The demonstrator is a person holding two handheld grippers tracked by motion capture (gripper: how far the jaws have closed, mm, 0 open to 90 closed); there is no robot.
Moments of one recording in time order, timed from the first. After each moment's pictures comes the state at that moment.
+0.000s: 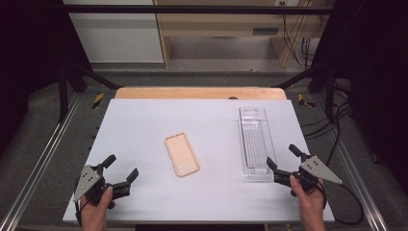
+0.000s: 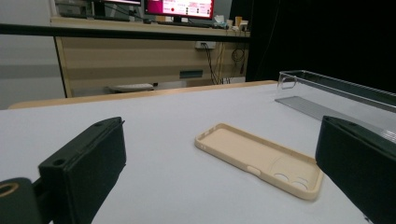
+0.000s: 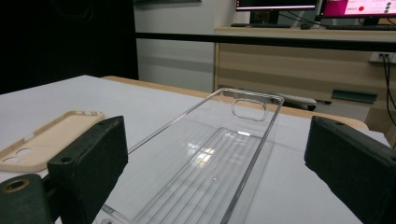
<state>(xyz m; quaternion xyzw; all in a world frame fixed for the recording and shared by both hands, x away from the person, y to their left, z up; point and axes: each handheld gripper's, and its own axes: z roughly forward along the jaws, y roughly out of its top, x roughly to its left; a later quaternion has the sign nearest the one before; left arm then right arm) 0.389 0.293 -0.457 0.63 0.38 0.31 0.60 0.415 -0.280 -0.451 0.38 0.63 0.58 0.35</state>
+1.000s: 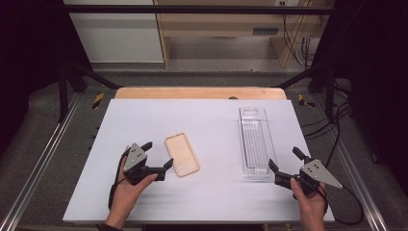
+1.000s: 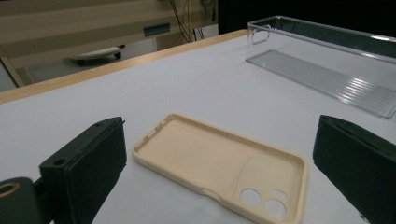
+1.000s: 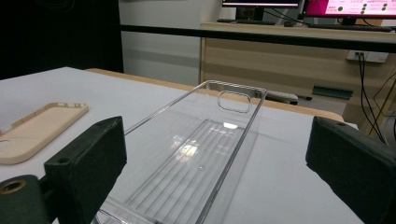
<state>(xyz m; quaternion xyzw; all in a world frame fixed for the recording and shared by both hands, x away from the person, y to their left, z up) 0.450 0.203 -0.445 0.74 0.34 0.26 0.52 0.407 -0.281 -0.455 0.40 0.63 0.55 0.37</state>
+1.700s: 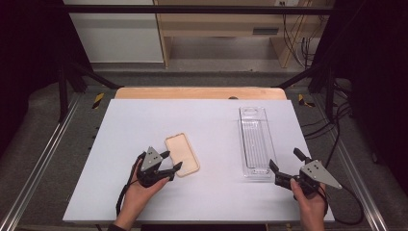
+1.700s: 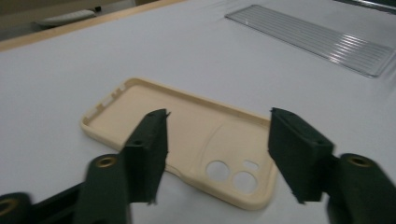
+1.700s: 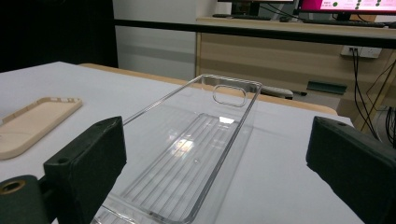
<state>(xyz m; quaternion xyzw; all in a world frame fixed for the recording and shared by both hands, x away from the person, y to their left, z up) 0.448 0.176 -0.462 0.79 0.33 0.21 0.48 0.406 -0.282 -0.457 0.40 0.63 0.54 0.38</state>
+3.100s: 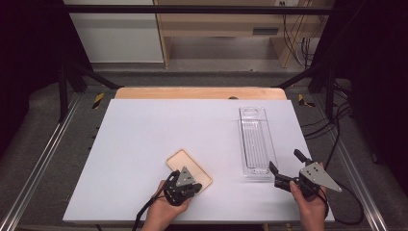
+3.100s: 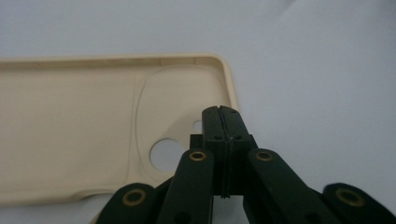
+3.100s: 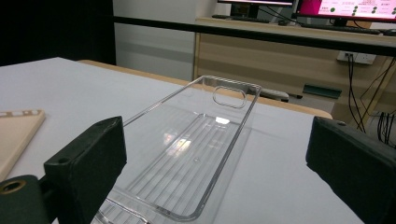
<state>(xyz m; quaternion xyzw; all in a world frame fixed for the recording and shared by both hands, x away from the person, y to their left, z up) 0.407 0.098 -0.483 0.87 0.29 0.10 0.39 0.399 -0.279 -0.454 0.39 0.64 0.53 0.39</state>
